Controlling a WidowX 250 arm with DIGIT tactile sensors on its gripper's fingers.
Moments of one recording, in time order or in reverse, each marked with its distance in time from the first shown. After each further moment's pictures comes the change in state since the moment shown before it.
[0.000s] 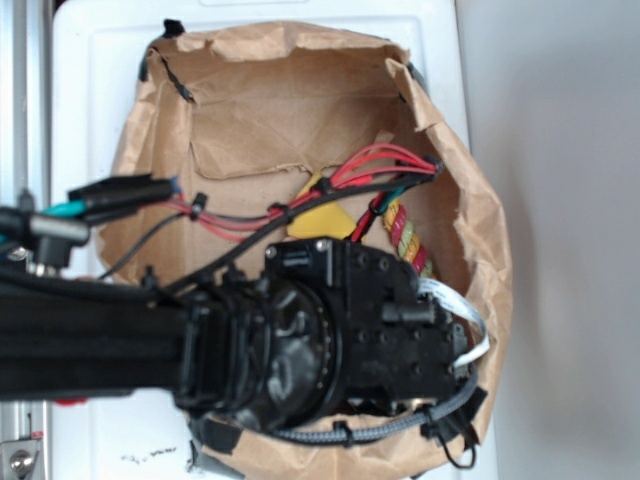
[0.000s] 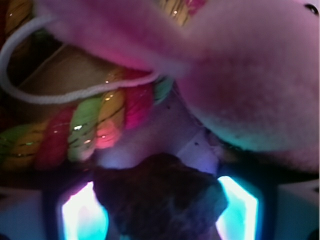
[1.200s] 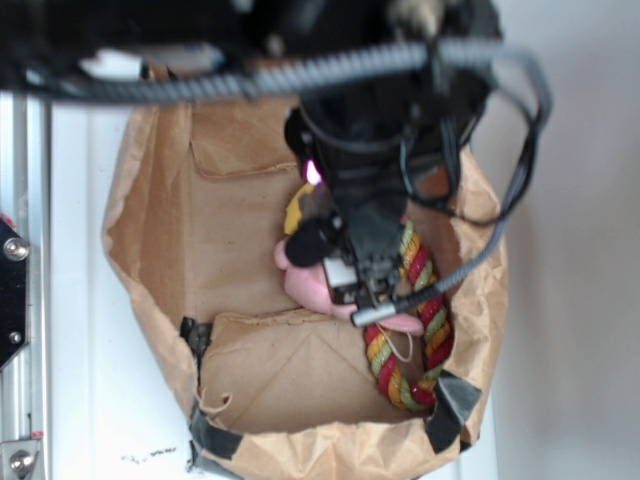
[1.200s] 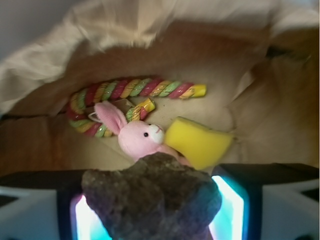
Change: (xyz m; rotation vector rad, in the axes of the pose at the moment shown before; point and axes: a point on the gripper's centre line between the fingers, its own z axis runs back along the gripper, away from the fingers) arm 0.051 0.076 0.149 -0.110 -0.087 -0.495
